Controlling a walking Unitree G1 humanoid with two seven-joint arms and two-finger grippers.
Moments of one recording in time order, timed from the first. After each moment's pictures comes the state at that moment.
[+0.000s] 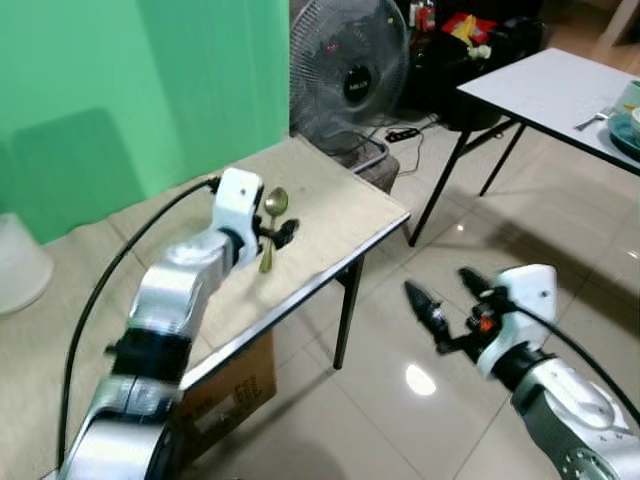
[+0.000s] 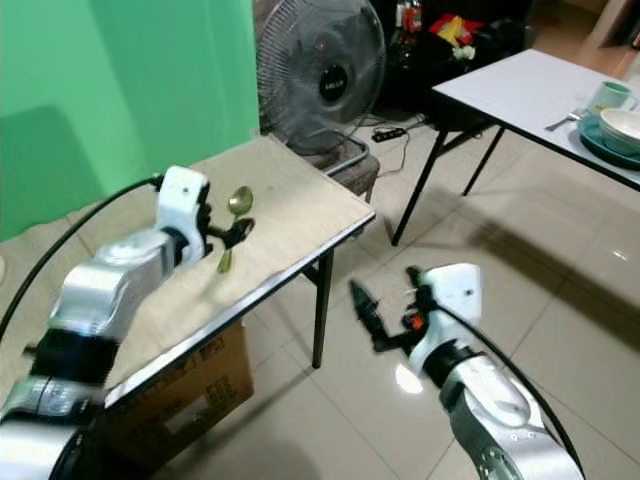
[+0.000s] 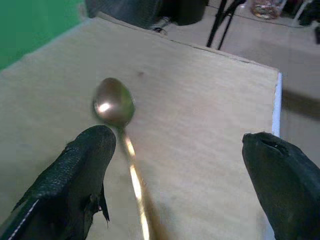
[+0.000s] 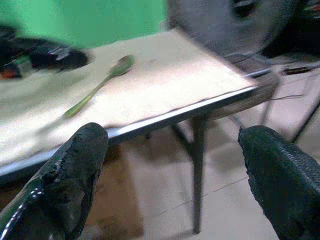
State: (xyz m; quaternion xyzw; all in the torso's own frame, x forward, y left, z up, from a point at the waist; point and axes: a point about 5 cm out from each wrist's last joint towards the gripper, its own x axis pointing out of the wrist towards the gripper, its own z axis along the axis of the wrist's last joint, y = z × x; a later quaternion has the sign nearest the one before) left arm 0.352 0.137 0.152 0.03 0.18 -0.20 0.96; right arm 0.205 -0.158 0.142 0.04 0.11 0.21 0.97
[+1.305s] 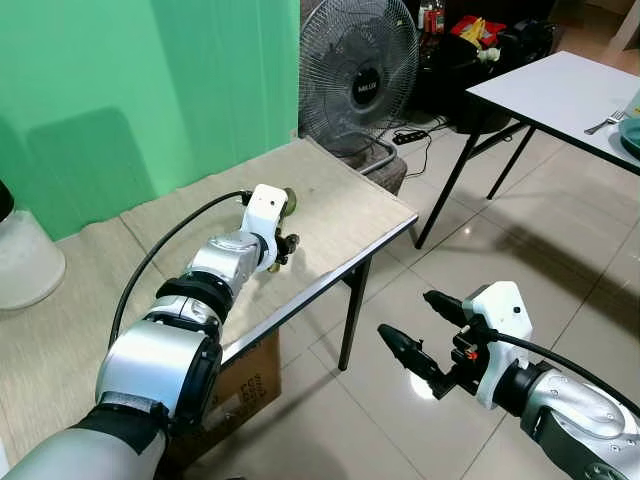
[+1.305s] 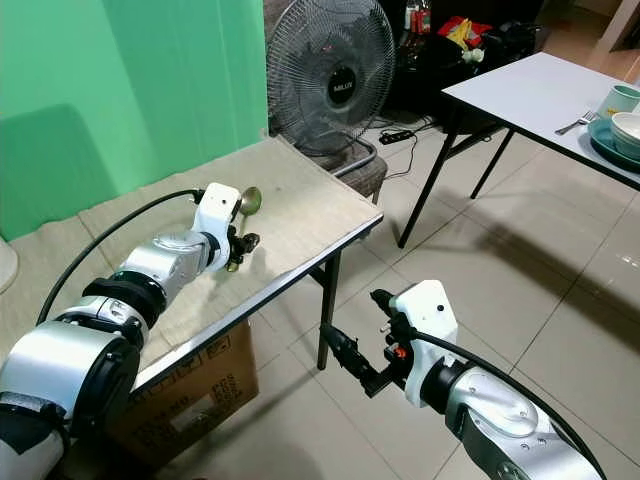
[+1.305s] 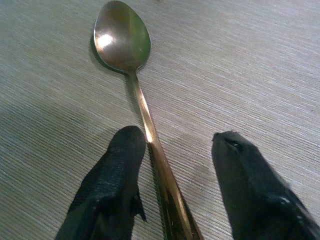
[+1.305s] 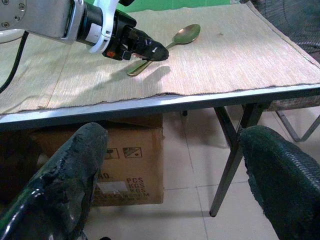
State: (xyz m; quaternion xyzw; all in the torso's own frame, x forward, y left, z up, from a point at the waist) left arm 0.383 0.126 0.108 0.08 0.27 -0.17 0.95; right arm 0.190 -0.152 0.144 -0.01 0.15 0.31 0.94
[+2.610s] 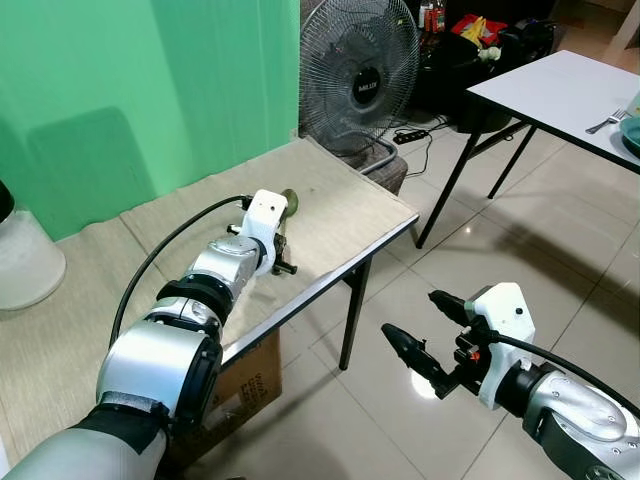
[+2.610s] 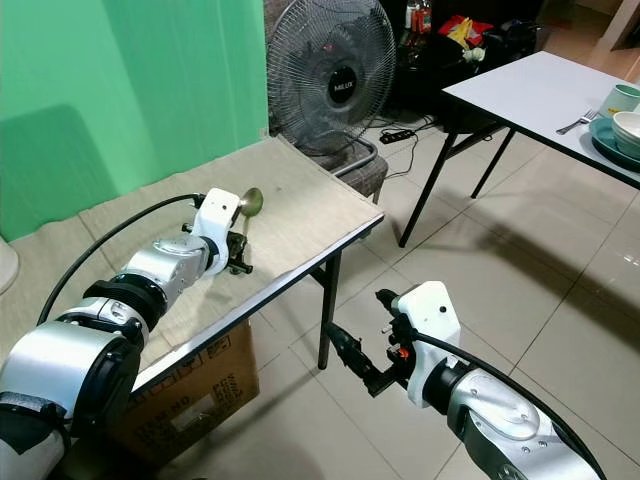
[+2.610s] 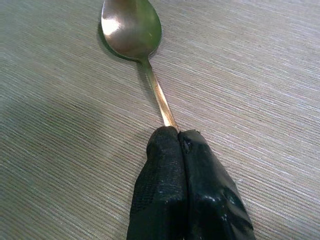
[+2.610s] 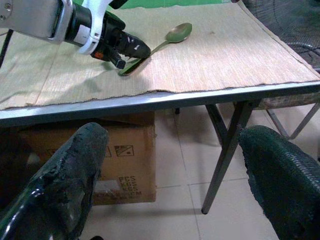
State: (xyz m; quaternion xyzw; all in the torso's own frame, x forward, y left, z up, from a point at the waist) left arm 0.380 0.129 0.102 0.09 0.28 -0.16 0.94; right arm 0.189 -0.155 0.142 -0.02 0.15 0.30 0.94
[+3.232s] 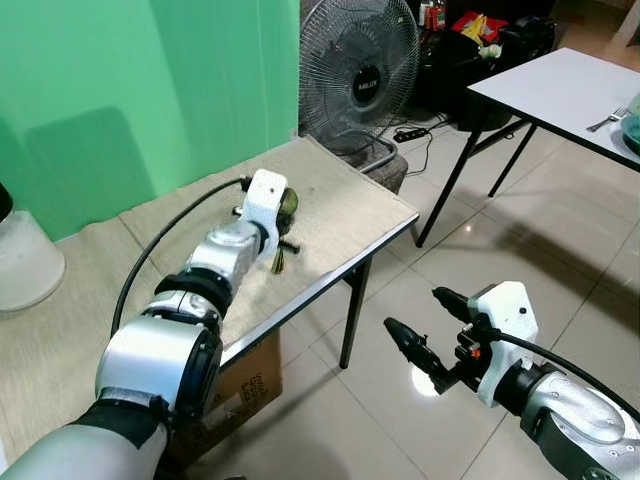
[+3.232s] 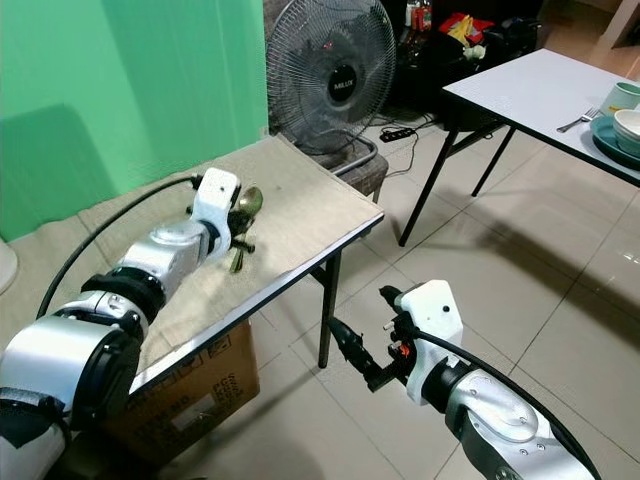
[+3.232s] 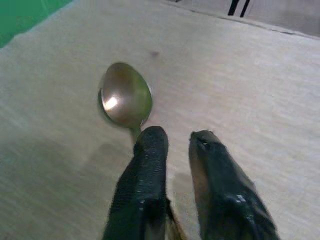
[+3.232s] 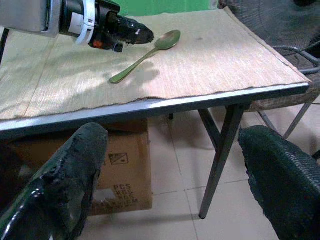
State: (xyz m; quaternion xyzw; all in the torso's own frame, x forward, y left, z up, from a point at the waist) left arm 0.391 0.121 0.125 0.07 0.21 -0.18 0.96; right arm 0.190 -0.154 0.143 -0.01 0.14 0.27 0.95
